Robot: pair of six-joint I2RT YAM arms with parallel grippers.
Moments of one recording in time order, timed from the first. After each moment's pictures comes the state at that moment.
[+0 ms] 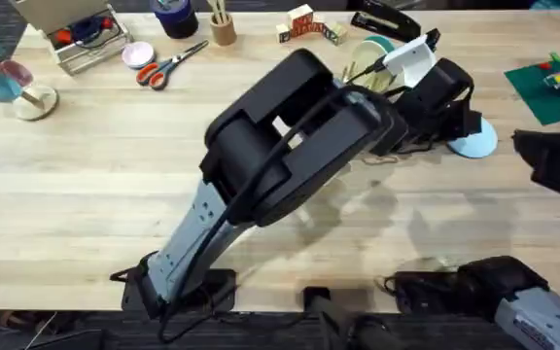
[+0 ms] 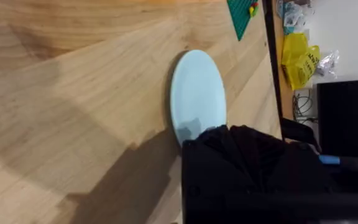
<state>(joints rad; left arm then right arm) -0.96 2.34 1.56 0.32 0.36 -1.01 0.19 0.74 1.46 -1.45 -0.02 -0.11</state>
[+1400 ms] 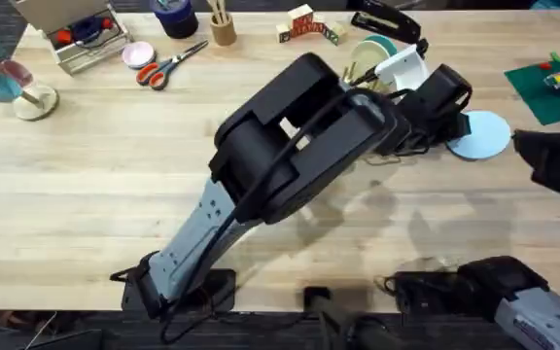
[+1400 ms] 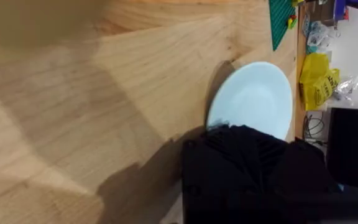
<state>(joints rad) -0.96 2.38 1.60 0.21 0.29 -1.09 0.19 0.74 1.46 -1.45 -0.02 -0.11</state>
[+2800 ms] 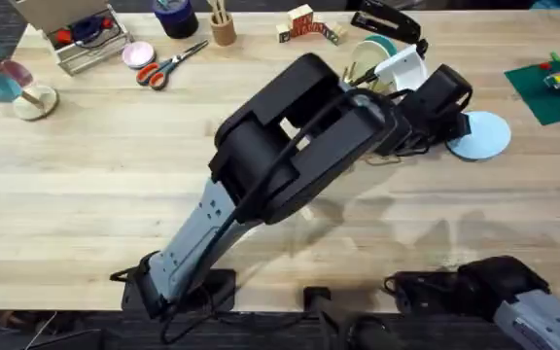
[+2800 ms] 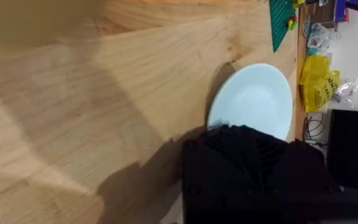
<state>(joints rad) -0.97 2.38 1.60 0.21 0.28 -1.10 0.19 0.68 1.45 -1.61 0.55 0.37</state>
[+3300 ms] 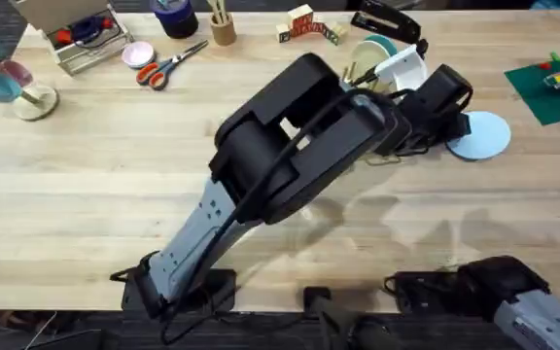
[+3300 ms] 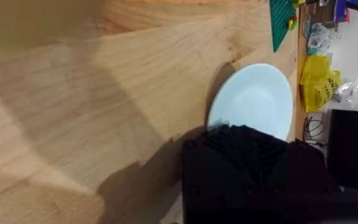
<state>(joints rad) -0.97 2.38 1.60 0.21 0.28 -1.10 0.19 0.68 1.44 -1.61 0.59 0.40</state>
